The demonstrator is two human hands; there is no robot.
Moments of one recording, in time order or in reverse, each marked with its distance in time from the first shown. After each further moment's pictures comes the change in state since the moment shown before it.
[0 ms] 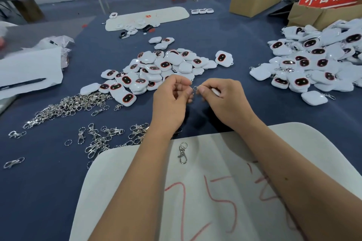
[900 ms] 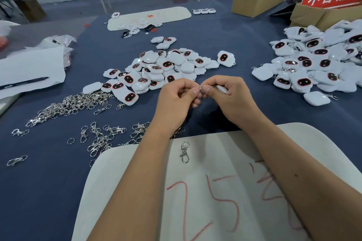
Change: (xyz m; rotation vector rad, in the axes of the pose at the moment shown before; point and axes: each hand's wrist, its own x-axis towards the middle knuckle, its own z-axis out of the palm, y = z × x) left_hand 0.000 0.002 -0.002 -0.119 -0.162 0.004; right_hand 0.001 0.001 -0.010 0.233 -0.089 0.016
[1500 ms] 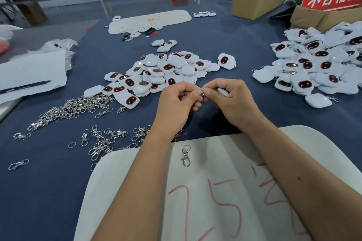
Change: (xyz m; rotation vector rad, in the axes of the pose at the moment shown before) left_hand 0.000 -0.001 -0.001 0.004 -0.001 0.000; right_hand 0.000 0.001 -0.001 0.017 -0.001 0.018
